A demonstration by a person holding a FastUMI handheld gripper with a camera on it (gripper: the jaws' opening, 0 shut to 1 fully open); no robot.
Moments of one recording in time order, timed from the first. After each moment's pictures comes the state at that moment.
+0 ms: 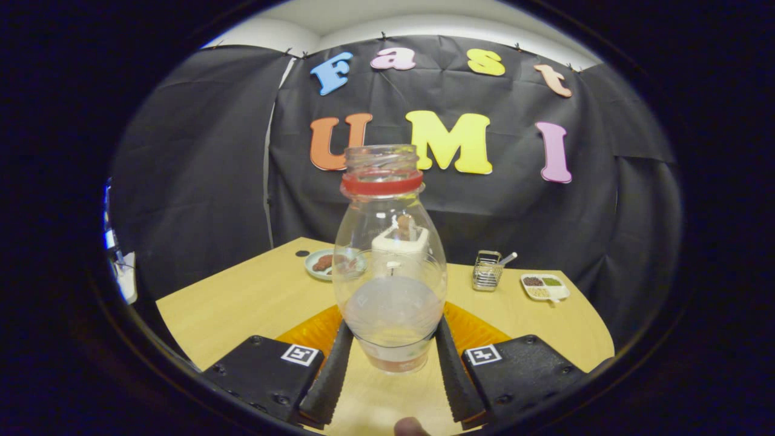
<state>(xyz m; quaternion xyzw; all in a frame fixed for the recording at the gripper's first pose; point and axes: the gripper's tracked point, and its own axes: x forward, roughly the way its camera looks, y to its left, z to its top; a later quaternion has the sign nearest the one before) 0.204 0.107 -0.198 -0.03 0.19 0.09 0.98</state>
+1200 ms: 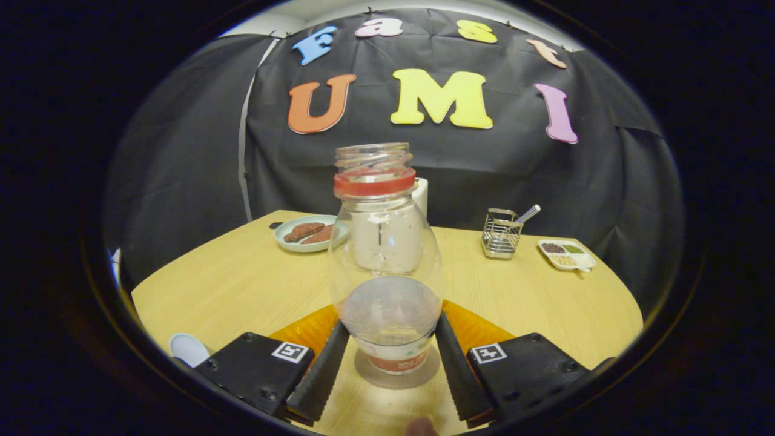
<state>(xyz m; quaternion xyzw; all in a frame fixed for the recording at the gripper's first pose) 0.269 0.105 -0.320 -0.02 0.24 0.06 0.97</state>
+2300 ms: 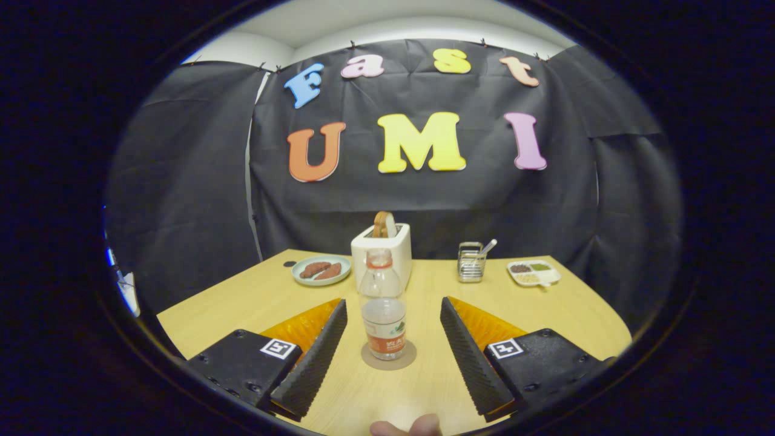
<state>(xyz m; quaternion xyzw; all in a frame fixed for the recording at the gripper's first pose) 0.169 0.056 -0.182 0.01 0.14 0.04 0.99</state>
